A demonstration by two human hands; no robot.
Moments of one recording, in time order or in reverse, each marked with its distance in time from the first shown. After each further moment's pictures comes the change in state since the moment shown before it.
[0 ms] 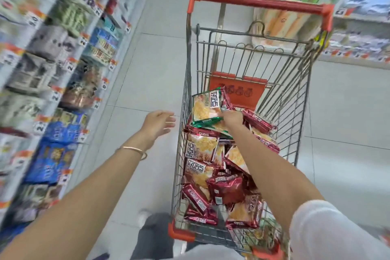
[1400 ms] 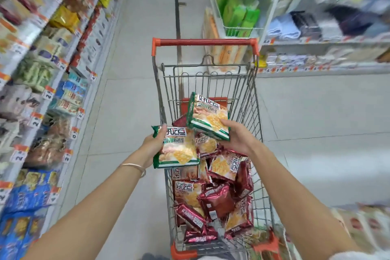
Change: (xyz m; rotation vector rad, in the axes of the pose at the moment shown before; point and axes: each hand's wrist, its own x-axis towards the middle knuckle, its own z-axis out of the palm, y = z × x) left_hand -0.006 0.011 0.015 0.251 -0.191 -0.076; right_hand -0.130 -0.017 -0.087 0.517 -0.370 -0.124
